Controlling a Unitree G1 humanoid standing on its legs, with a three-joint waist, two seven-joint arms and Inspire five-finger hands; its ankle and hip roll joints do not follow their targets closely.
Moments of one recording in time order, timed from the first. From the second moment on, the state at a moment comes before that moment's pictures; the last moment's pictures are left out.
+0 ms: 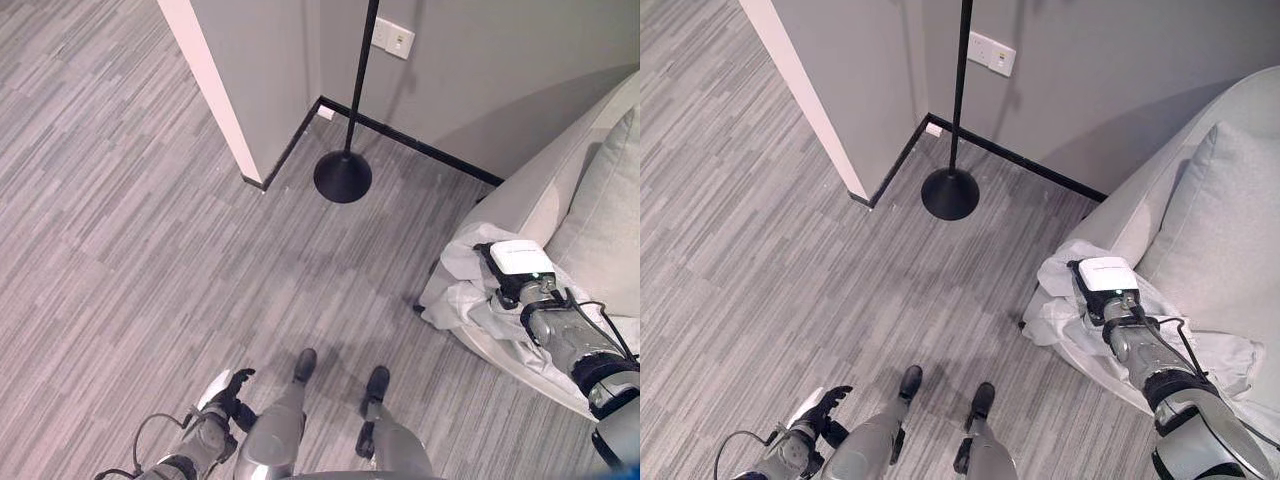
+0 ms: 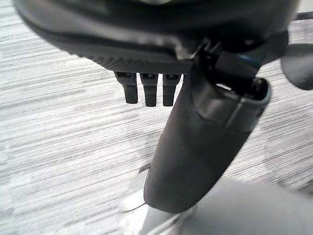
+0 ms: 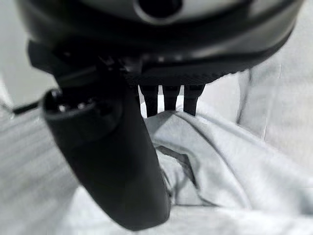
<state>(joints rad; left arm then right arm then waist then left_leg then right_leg) -0.17 0.29 -0.48 1.21 0.17 -0.22 0.24 -0.54 -0.83 0.66 0.92 -0.78 -0.02 -0.33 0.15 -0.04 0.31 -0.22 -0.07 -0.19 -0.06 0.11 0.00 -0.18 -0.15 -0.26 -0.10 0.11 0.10</state>
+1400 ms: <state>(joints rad) -0.08 0.32 -0.39 1.05 0.29 -0.22 0.32 -0.36 -0.87 0.02 0.33 -0.68 0.12 -0.46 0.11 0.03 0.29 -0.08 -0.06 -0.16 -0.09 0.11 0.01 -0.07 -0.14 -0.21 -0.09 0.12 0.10</state>
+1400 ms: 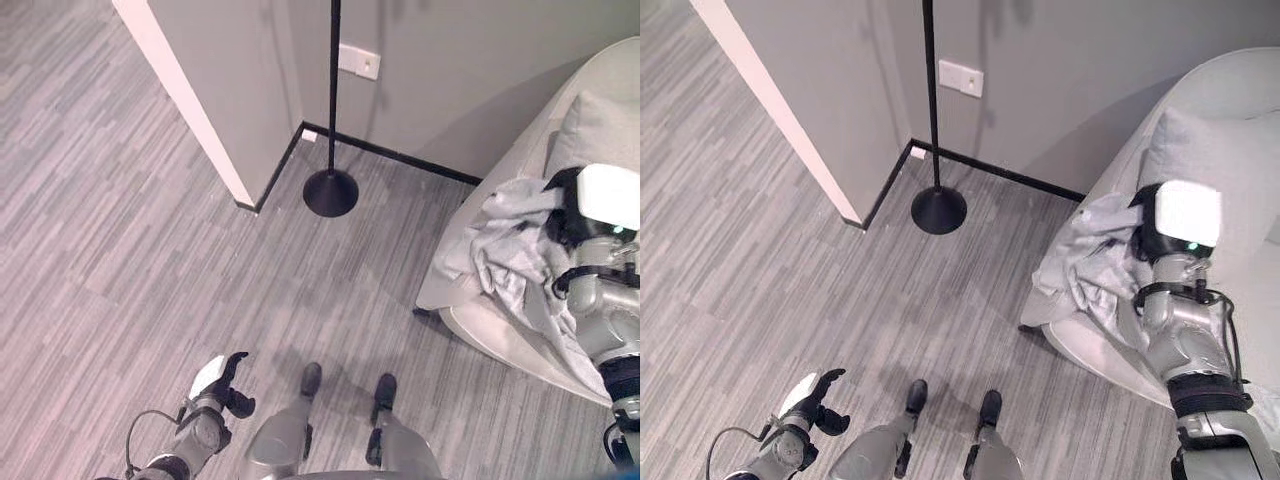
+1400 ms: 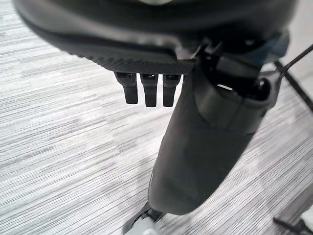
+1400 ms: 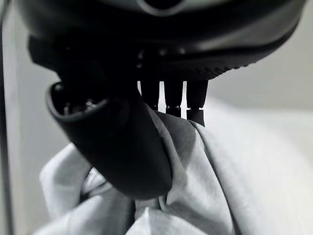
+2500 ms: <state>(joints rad) -0.37 0.47 -0.34 0.35 0.24 -0.17 0.55 -1.27 -0.81 0.40 0.05 -0.58 0.05 -0.59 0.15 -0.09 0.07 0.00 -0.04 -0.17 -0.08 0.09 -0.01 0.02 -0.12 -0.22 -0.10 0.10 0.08</state>
